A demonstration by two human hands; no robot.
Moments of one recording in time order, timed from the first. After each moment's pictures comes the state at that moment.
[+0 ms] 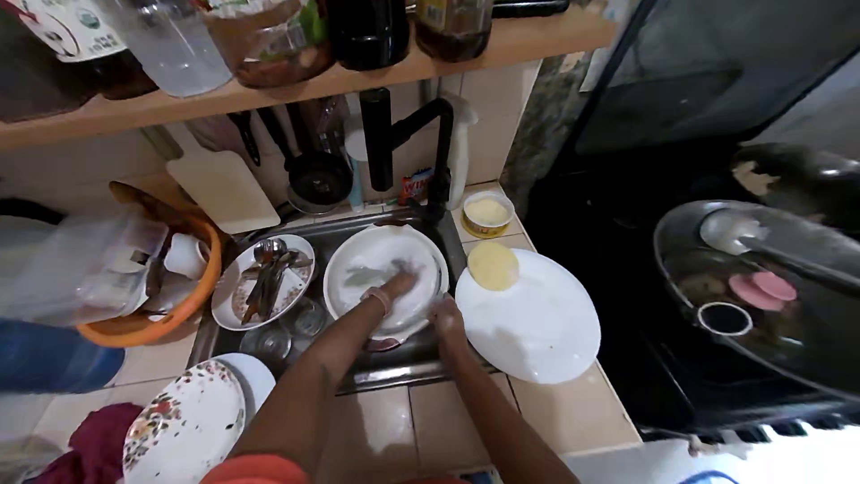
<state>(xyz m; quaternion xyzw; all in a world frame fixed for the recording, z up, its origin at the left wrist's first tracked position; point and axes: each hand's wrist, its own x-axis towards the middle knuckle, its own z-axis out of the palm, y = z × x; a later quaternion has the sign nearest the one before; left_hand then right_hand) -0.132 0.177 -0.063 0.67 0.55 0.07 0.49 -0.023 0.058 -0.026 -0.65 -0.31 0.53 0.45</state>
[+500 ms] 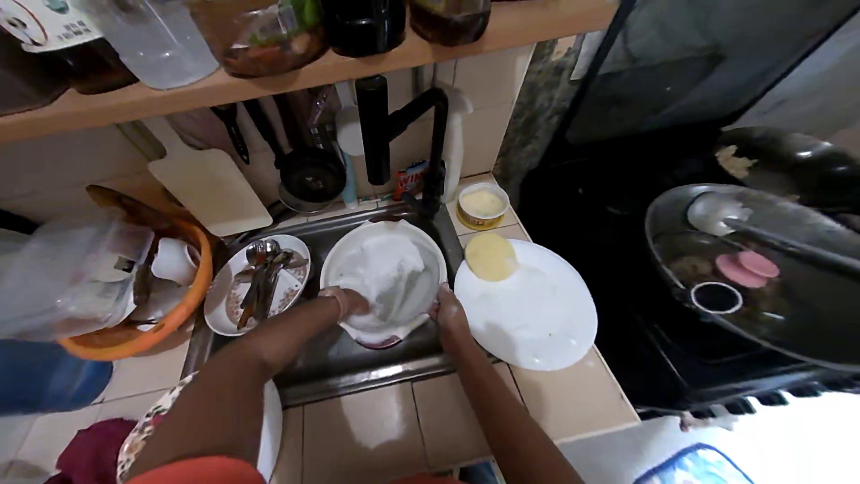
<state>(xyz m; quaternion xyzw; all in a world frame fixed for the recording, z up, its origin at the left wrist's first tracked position) -0.217 0.159 -0.023 0.71 0.54 -0.37 0.26 -0.025 0.062 -0.023 -0.63 -0.26 0.56 0.48</state>
